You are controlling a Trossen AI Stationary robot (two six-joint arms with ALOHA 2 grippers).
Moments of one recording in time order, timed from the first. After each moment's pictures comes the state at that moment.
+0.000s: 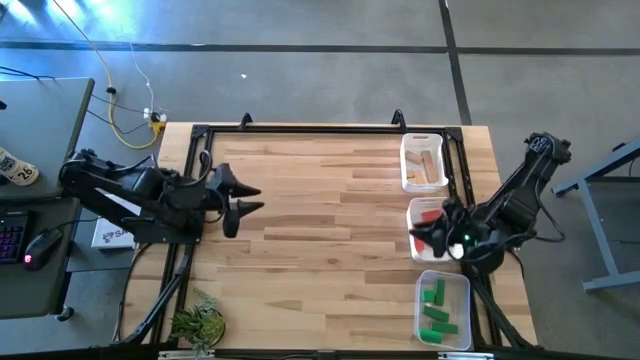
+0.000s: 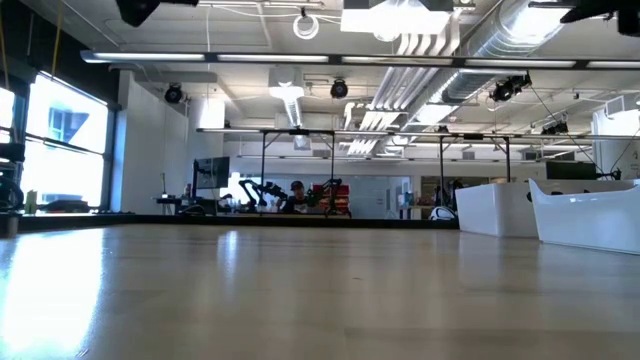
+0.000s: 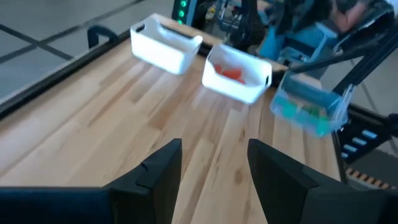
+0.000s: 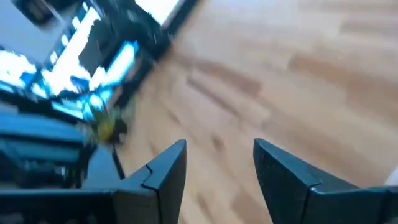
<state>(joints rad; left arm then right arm) -0.18 0.83 0.91 -0.55 -0.47 -0.50 0.89 0.89 0.88 -0.90 0.86 1.61</state>
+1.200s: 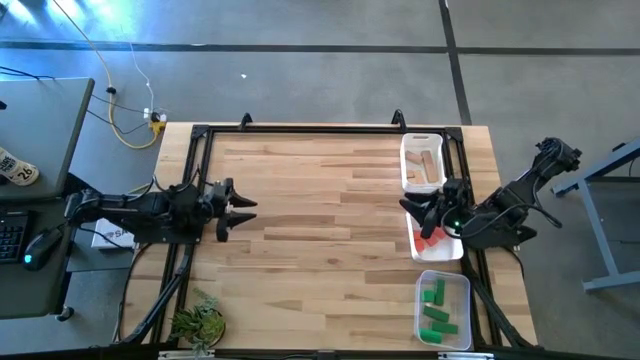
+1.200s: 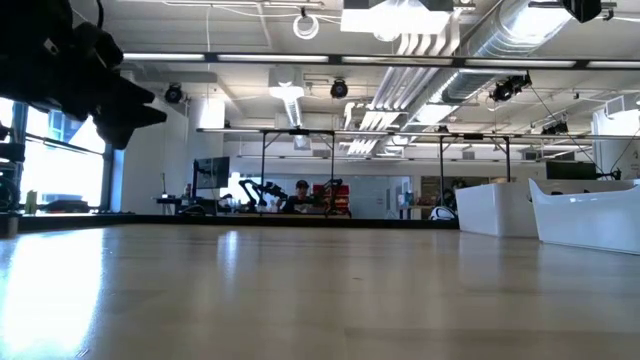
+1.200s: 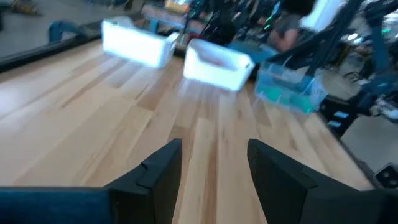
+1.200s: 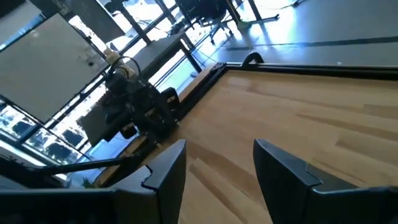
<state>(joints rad) 0.12 0.15 0.04 -0.07 -0.04 -0.28 0.68 0.86 0.88 -0.54 1.09 1.10</state>
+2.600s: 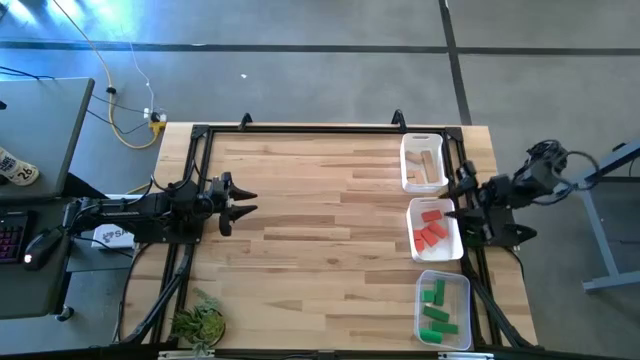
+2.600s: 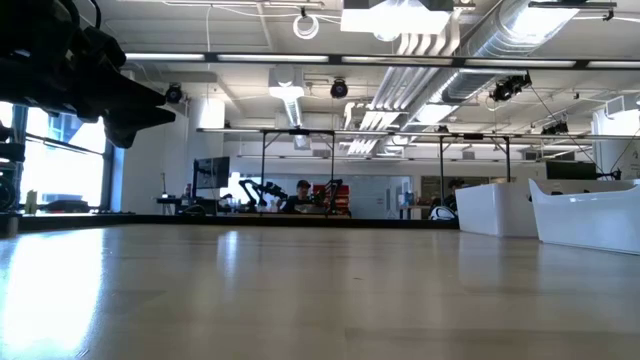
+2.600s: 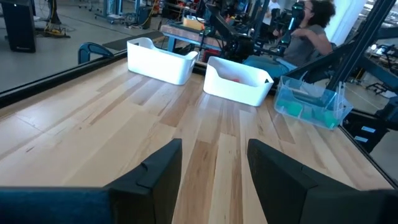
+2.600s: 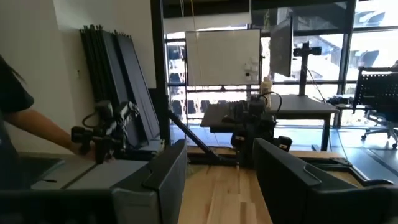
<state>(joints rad) 0.23 0.15 0.01 0.01 -0.01 -0.23 0.71 0.30 0.68 -0.23 0.50 -0.06</state>
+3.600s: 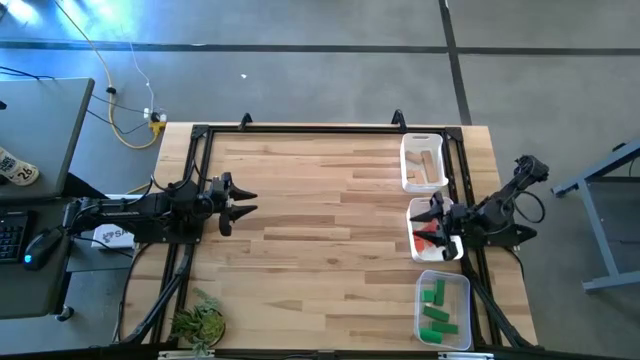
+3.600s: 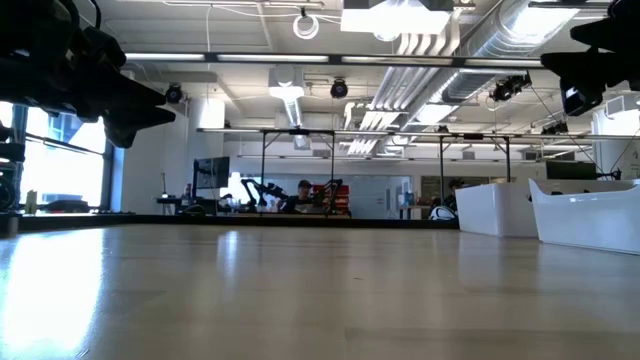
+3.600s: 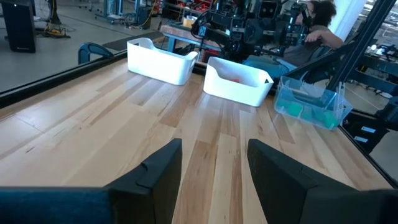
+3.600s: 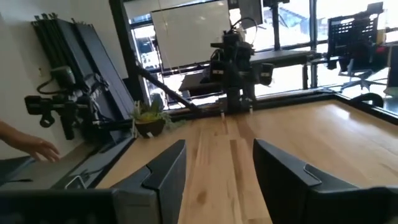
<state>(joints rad) 0.23 0.15 0.01 0.01 -0.01 -0.23 0.71 0.01 0.01 0.09 0.64 0.11</state>
